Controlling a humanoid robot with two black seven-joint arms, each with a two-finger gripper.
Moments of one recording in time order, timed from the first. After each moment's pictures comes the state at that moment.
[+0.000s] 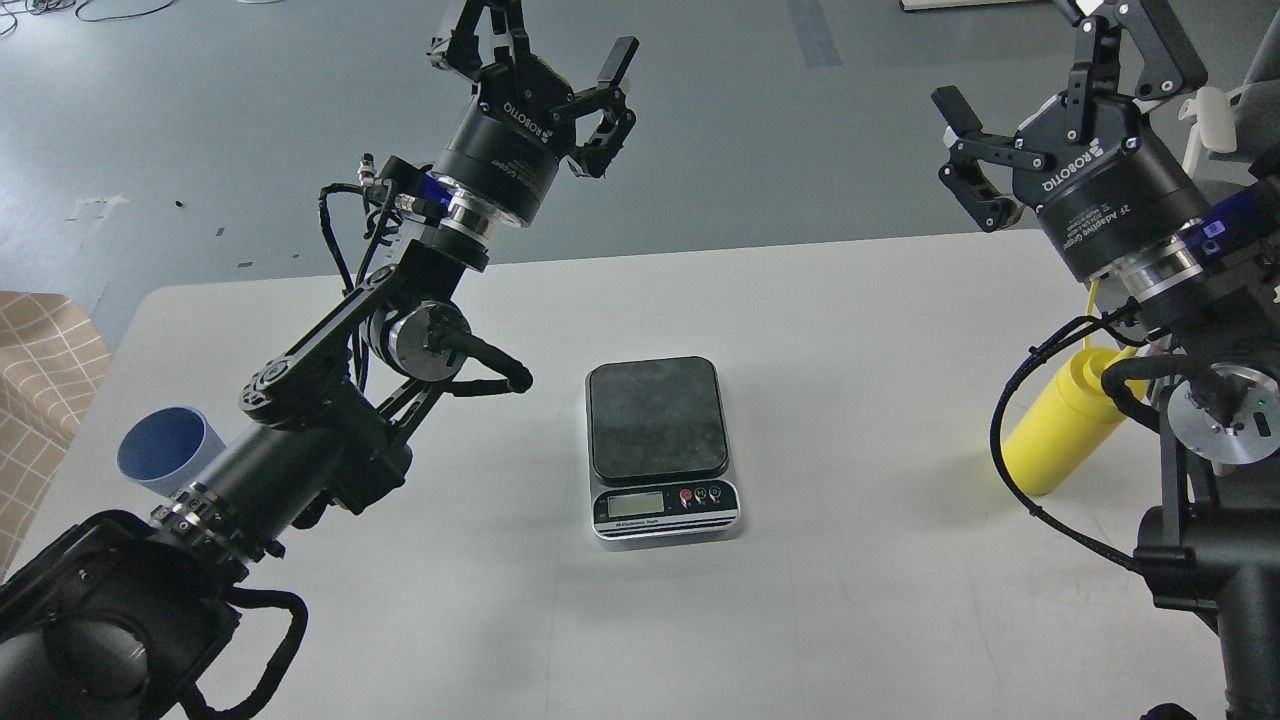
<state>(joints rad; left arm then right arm) -0.82 0.09 -0.86 -0.97 0.36 -0.33 -0.49 0.29 0.00 1.71 1.63 -0.79 0.39 -0.24</state>
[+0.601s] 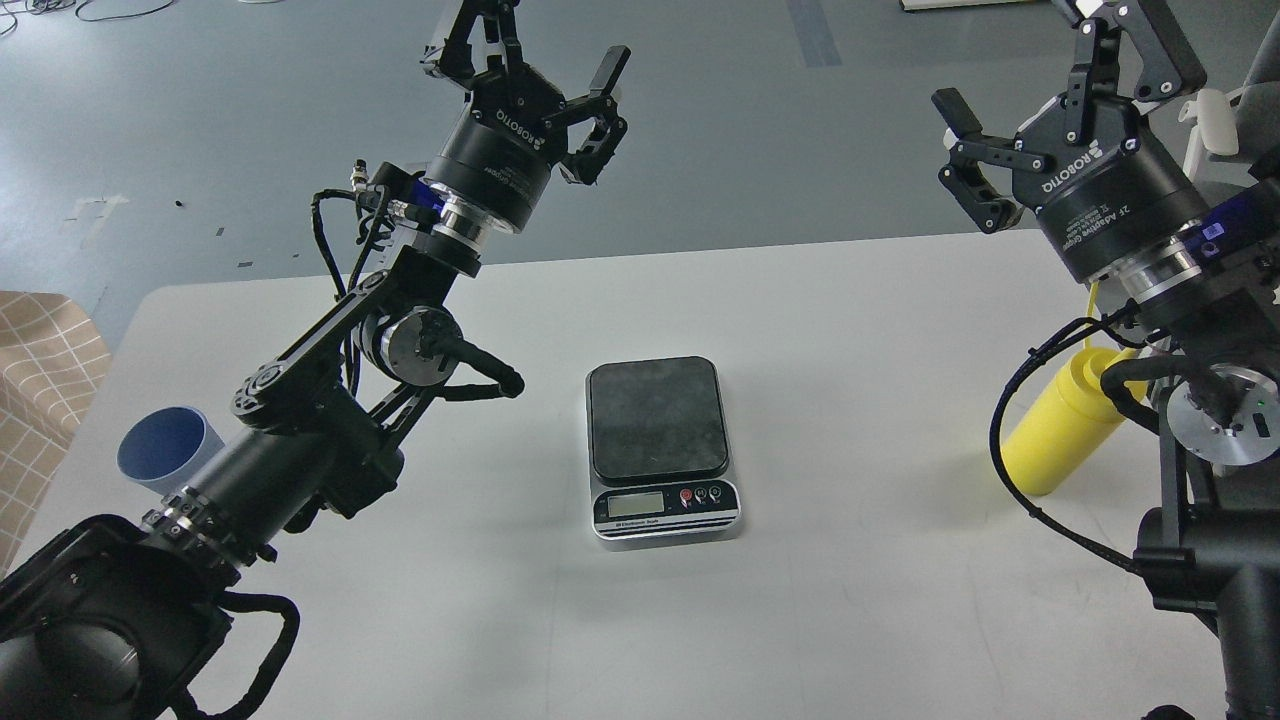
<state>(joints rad) -0.81 0.10 -0.86 -0.98 0.36 -0.33 -0.49 0.29 0.00 1.71 1.64 -0.79 0.39 -0.24</state>
